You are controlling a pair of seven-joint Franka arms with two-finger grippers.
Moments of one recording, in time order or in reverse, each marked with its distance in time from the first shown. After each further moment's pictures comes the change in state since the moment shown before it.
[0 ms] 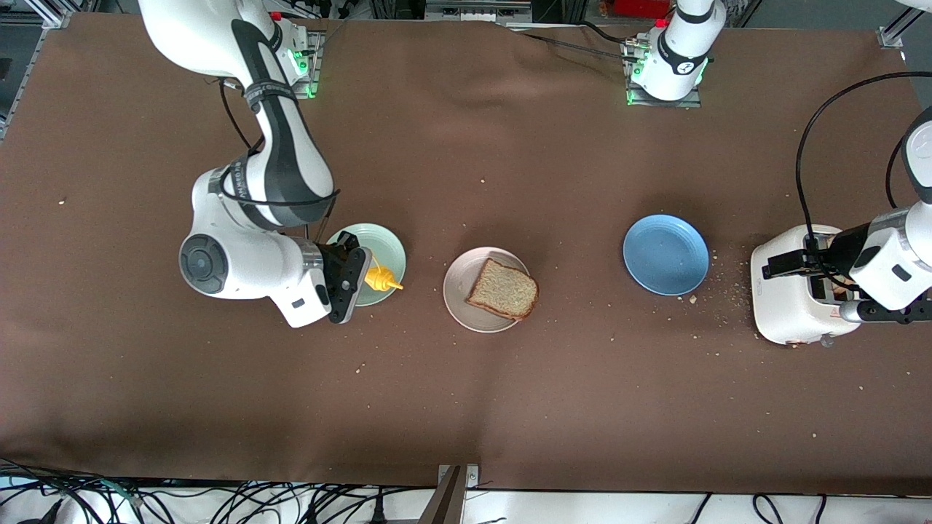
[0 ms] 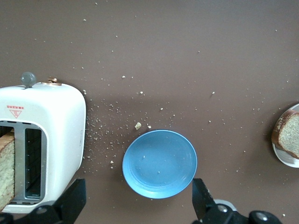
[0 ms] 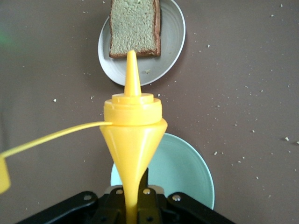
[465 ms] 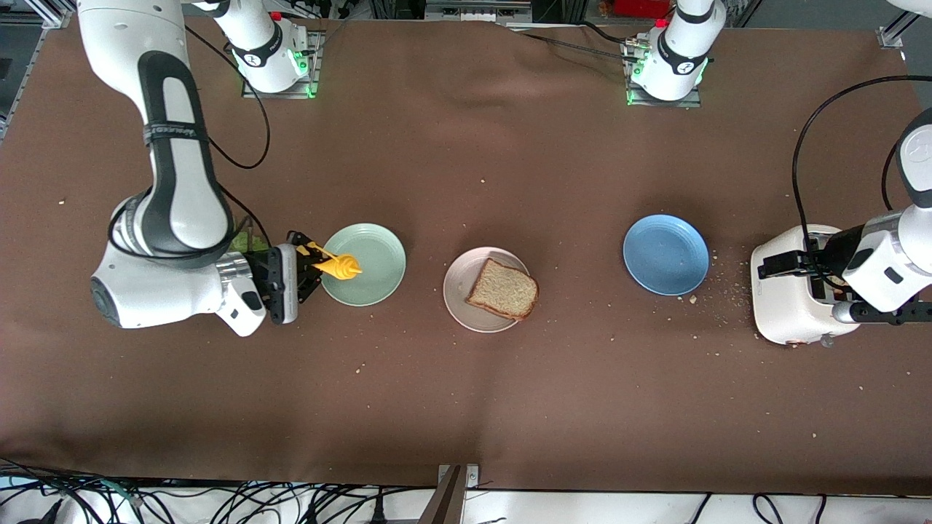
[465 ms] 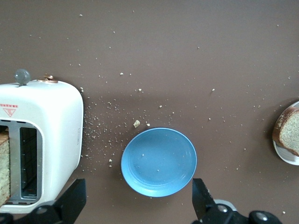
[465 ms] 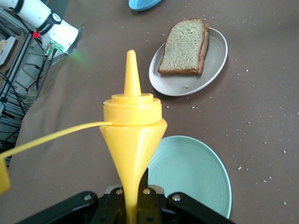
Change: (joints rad) left arm -0.001 0.012 -0.004 -0.001 0.000 -0.007 0.000; right arm -0.190 0.006 0.001 -0.069 0.250 -0.203 -0.420
